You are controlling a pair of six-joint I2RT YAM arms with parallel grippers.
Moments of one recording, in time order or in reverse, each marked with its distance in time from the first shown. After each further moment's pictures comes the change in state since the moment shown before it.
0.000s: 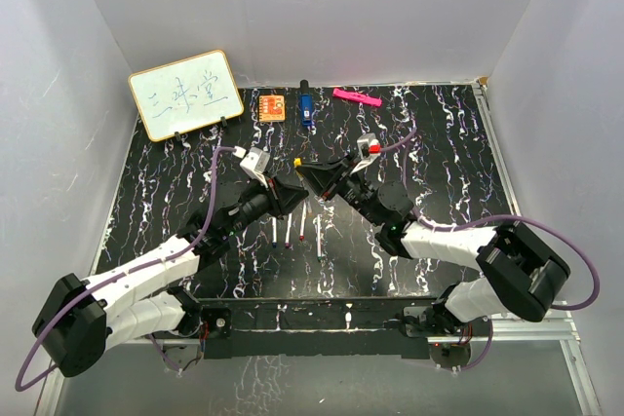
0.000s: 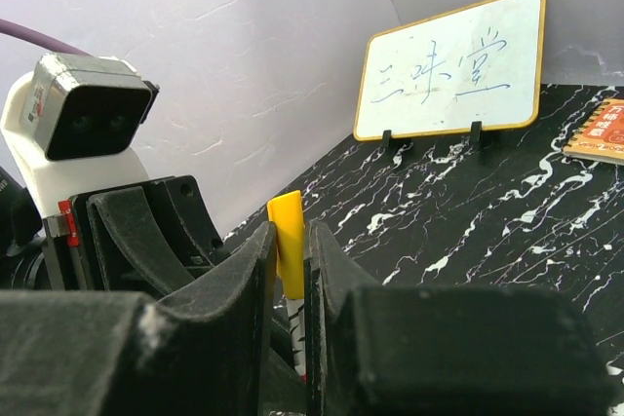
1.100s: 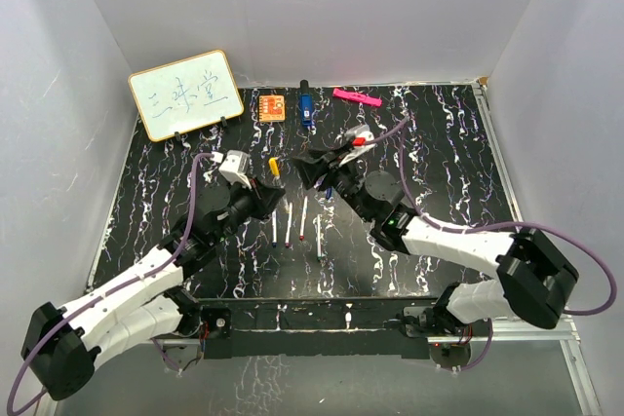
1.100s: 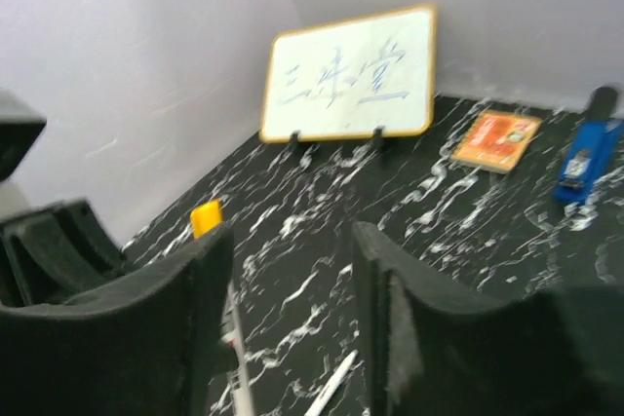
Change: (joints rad) left arm 0.013 -0.153 0.002 -0.252 -0.192 0.017; right arm 0.075 -0.038 0.151 -0.306 0.206 -0.190
